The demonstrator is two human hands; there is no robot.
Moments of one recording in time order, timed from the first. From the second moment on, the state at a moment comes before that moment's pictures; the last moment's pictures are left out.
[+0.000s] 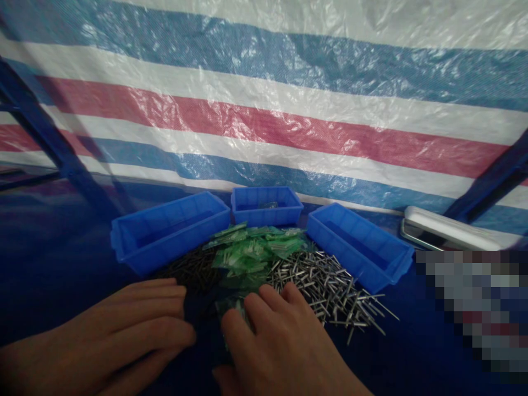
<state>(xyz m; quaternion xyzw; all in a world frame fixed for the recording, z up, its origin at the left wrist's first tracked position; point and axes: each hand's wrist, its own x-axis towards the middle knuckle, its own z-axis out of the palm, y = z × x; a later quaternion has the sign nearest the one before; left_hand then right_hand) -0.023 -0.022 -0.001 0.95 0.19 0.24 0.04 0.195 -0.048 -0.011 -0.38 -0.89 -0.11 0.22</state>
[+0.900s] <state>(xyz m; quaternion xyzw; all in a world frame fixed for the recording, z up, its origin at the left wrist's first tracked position) -0.020 -0.022 0.000 0.95 0.18 0.25 0.07 0.193 -0.051 -0.015 -0.35 -0.91 -0.13 0.18</state>
